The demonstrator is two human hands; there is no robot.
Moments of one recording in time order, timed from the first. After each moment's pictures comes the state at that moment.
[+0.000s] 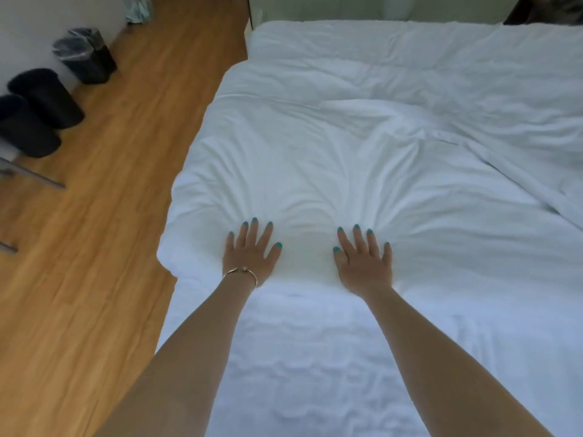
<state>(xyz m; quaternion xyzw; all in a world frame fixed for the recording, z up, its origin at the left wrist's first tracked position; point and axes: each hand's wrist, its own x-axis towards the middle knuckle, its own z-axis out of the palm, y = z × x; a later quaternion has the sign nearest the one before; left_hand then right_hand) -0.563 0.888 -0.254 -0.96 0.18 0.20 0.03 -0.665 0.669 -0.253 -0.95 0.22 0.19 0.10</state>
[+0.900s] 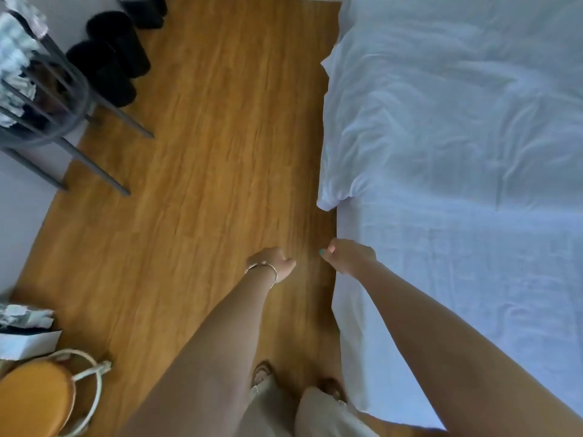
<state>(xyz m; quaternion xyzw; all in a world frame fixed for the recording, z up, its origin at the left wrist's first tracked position) -0.616 1.373 -0.117 -0.91 0.11 0.40 -0.05 -0.668 1.196 -0.114 -0.90 0.20 0.34 0.17</state>
